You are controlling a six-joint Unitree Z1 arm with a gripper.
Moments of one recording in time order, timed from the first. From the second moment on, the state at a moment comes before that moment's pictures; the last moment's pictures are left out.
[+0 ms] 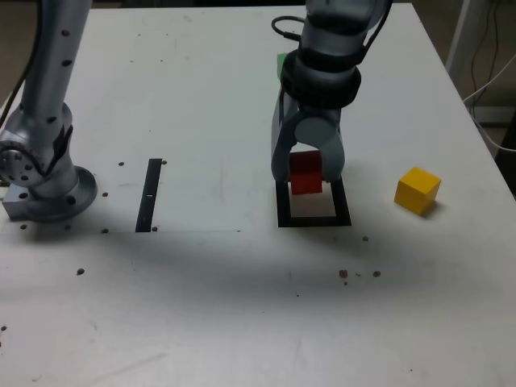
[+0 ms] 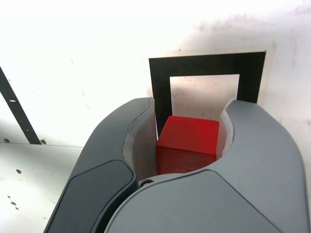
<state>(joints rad) -0.08 2.07 -1.60 1.28 0.06 -0.04</state>
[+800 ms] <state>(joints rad) -0.07 2.15 -1.59 1.23 0.06 -0.02</state>
